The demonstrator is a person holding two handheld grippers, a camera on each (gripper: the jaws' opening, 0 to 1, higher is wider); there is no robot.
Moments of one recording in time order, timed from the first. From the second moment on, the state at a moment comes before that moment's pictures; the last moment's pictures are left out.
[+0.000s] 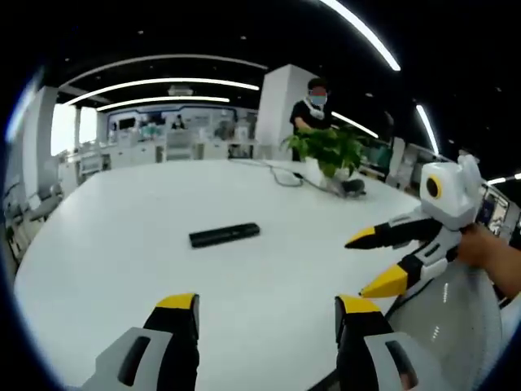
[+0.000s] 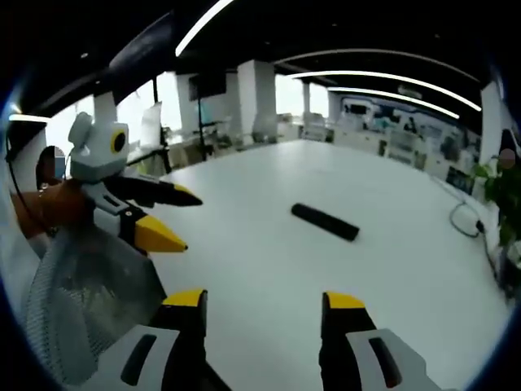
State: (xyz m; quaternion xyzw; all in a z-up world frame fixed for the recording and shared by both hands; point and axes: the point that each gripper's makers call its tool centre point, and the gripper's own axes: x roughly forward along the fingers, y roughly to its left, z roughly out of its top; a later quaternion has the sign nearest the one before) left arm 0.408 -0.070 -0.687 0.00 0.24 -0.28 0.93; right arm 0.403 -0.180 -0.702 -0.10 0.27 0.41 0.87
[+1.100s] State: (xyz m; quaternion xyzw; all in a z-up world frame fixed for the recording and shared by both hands) left arm 0.408 -0.070 -0.688 0.00 0.25 -0.28 0.93; right arm 0.403 -0.182 -0.708 -0.12 0.28 0.41 0.86
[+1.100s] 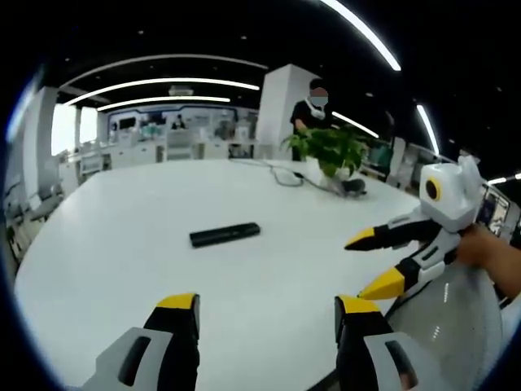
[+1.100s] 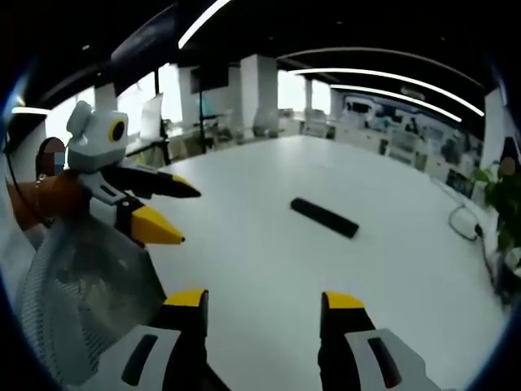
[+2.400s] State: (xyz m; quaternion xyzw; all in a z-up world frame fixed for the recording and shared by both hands) left arm 0.406 -0.070 -0.690 -0.01 0.26 -0.27 0.93; right arm 0.404 -0.185 -0.712 -0.12 0.29 0.40 0.86
